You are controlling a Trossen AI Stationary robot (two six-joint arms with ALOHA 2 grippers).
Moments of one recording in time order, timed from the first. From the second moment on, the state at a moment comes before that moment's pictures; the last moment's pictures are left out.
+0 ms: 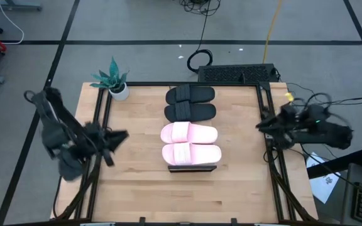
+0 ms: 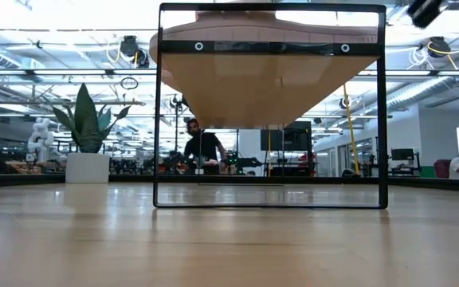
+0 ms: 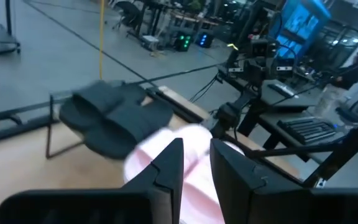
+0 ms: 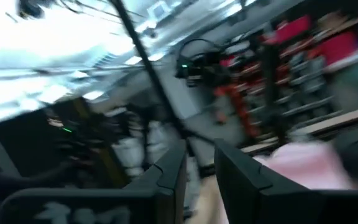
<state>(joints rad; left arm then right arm) -0.93 1.09 1.20 -0.92 -1.32 -1.20 -0.05 0.11 0.46 -0.11 -0.30 0.57</state>
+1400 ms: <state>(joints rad) -0.49 0.55 0.41 -0.28 -0.96 -0.70 -0.12 0.26 0.79 -0.78 0.13 0.22</state>
